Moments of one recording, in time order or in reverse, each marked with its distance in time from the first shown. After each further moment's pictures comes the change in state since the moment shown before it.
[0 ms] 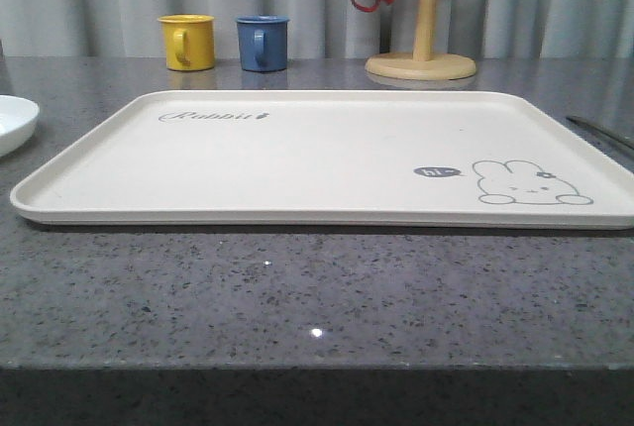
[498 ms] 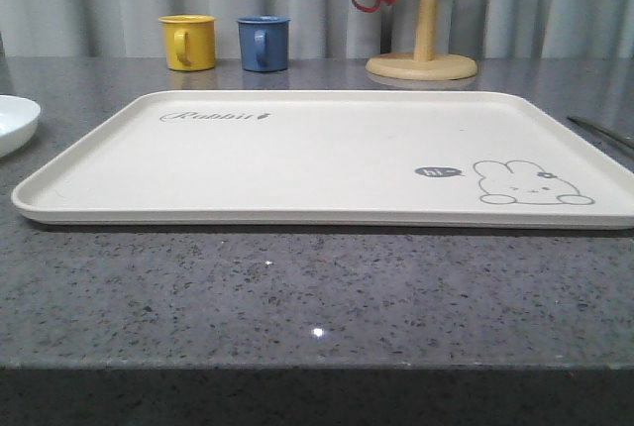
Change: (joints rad) left arm 0.000 0.087 -0.008 -0.062 -0.062 0.048; right arm 0.000 0.000 0.000 0.000 0.000 0.000
